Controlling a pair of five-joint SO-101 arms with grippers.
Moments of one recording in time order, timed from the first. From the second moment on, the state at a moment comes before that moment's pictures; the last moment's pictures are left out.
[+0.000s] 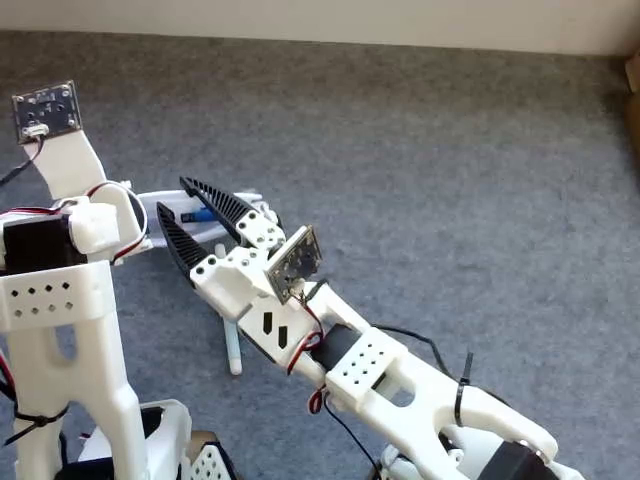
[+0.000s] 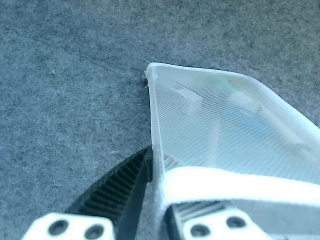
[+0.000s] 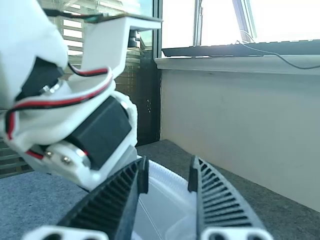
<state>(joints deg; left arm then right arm) -16.2 -33.4 13.7 88.3 15.3 -52.3 -30.1 61.4 -36.5 1.5</state>
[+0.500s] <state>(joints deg) -22.6 -33.4 13.7 88.3 15.4 -51.1 -30.2 62.4 -37.2 1.5</state>
